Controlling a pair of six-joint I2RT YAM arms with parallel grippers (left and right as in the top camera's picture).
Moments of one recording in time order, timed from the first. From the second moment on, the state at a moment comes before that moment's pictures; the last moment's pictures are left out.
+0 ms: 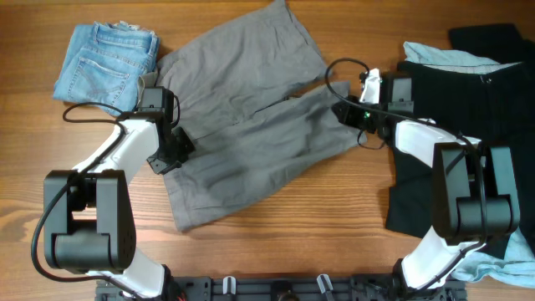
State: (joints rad) left arm -0.03 1.77 0.98 -0.70 0.02 -0.61; right arm 0.05 1.90 0.93 0.04 -0.50 0.38
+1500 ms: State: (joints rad) left arm -0.03 1.77 0.98 -0.70 0.02 -0.61; right arm 0.04 1.70 0.94 0.01 -0.49 0.27
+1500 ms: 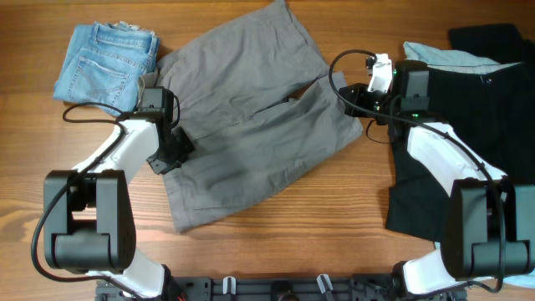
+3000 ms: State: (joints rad) left arm 0.17 1.68 0.98 -0.86 0.19 -0.32; right arm -0.13 1.74 0.94 -0.25 -0.61 0.24
